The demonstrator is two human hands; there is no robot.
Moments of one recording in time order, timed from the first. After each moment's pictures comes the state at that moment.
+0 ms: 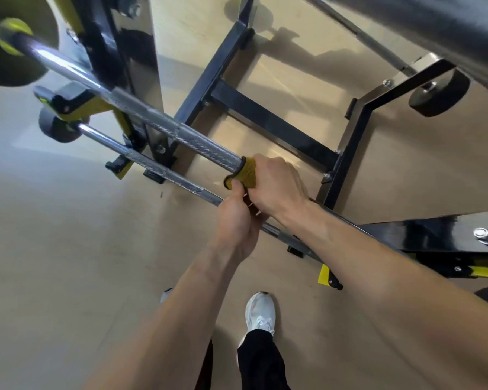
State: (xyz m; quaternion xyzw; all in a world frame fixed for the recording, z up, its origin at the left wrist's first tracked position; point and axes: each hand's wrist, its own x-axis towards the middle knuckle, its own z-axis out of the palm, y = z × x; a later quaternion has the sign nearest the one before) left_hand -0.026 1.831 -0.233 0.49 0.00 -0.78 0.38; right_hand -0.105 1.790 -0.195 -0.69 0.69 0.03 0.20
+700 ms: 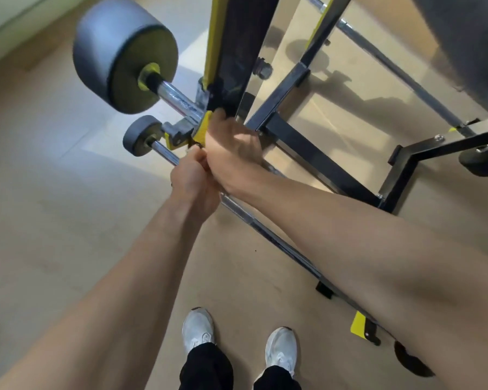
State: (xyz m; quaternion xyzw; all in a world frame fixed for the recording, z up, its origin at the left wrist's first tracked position) left_hand 0.159 1.709 -0.224 0.56 0.03 -0.64 0.53; right_hand 0.100 1.673 -0.196 -0.66 0.71 -0.09 0.22
